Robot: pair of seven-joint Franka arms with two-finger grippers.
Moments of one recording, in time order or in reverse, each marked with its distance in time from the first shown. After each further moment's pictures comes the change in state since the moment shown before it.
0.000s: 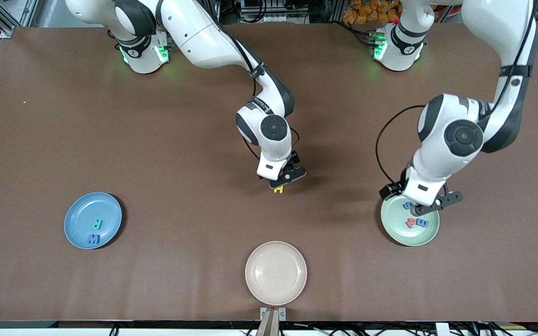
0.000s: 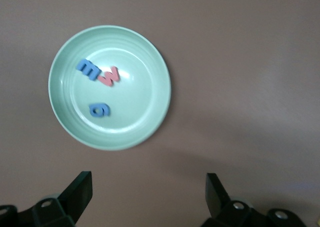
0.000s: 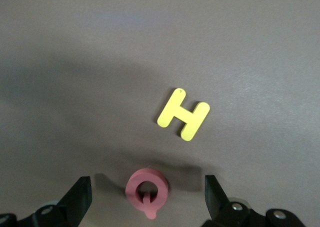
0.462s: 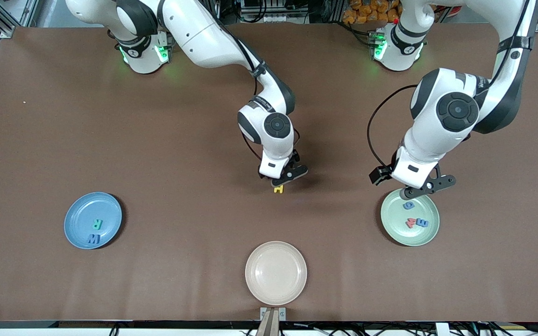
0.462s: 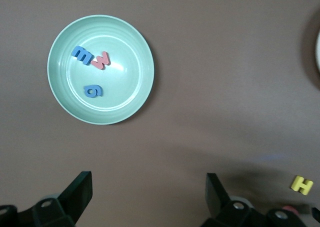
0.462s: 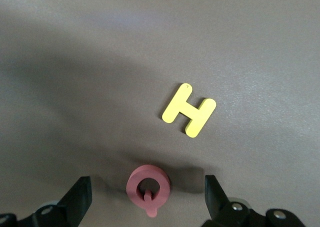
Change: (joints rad) left arm -0.045 -0.077 -0.001 -0.001 -0.030 -0.070 -0.004; right arm 0.007 0.003 0.004 0.000 -0.038 -0.003 -0.002
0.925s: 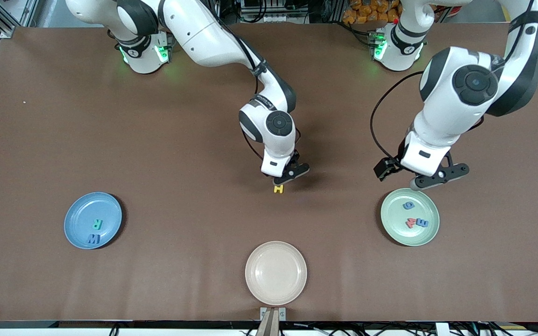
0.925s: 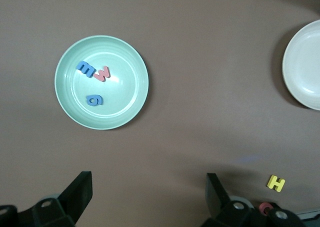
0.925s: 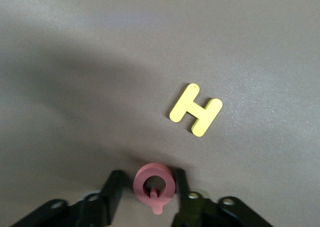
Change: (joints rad) left arm 0.003 -0.086 0.005 0.001 -0.010 -0.008 0.000; right arm 0.006 -0.002 0.001 0.006 -0.006 -0.004 -0.001
